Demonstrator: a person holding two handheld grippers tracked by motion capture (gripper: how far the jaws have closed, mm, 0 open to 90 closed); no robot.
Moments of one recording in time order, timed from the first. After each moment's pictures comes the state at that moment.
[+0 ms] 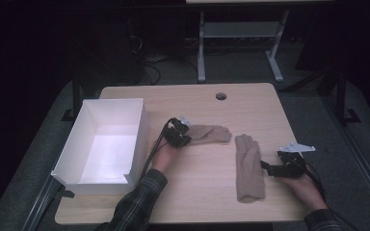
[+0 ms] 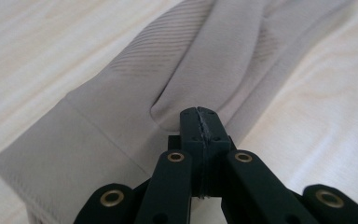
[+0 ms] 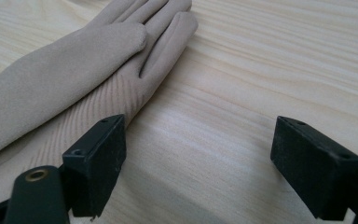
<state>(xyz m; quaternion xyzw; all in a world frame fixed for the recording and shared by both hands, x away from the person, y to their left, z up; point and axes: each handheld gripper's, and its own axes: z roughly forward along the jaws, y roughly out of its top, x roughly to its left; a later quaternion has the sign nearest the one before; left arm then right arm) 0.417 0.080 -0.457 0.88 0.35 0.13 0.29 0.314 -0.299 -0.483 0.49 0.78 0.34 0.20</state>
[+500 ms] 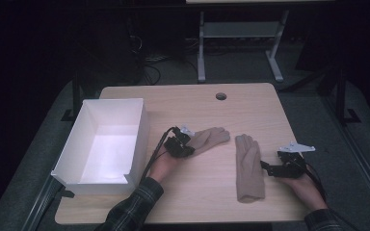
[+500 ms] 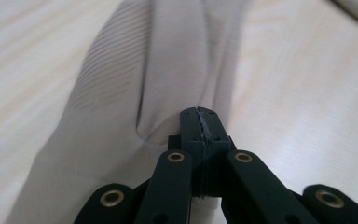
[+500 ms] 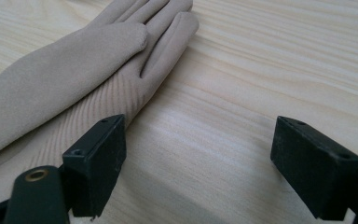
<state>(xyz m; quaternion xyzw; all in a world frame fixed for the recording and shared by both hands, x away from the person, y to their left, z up) 0.381 0.080 -0.456 0.89 0.32 0.06 0.31 0.314 -0.299 -0.483 0.49 0.78 0.34 0.20</state>
